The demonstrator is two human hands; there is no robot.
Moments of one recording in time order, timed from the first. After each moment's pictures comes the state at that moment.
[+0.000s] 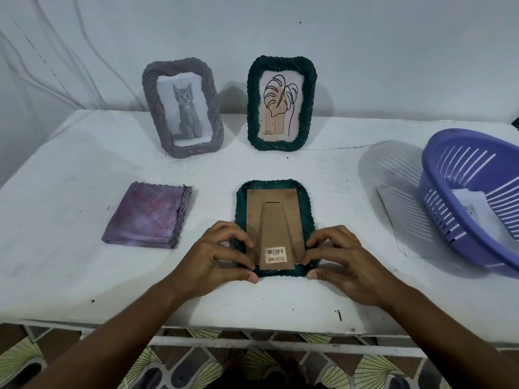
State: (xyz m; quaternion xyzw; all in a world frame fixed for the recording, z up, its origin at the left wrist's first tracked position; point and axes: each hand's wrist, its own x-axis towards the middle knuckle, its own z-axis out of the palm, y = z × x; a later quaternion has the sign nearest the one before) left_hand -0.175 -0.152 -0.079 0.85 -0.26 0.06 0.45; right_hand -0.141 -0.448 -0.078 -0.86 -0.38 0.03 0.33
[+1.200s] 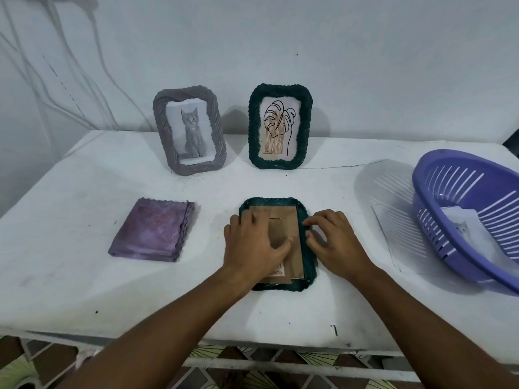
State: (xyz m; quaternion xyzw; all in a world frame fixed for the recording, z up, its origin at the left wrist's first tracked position) left_hand -0.139 -0.237 -0.048 0.98 0.04 0.07 0.20; right_hand -0.092 -0.423 -0.082 -0.92 -0.23 -0.09 0.30
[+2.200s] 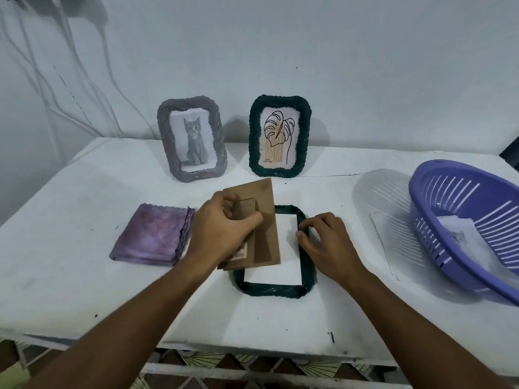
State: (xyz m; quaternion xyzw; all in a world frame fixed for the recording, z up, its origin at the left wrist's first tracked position) left_hand -0.140 -0.195 0.006 0.88 0.17 0.09 0.44; right_hand -0.096 -0.406 -0.064 -0.93 -0.15 -0.06 0.32
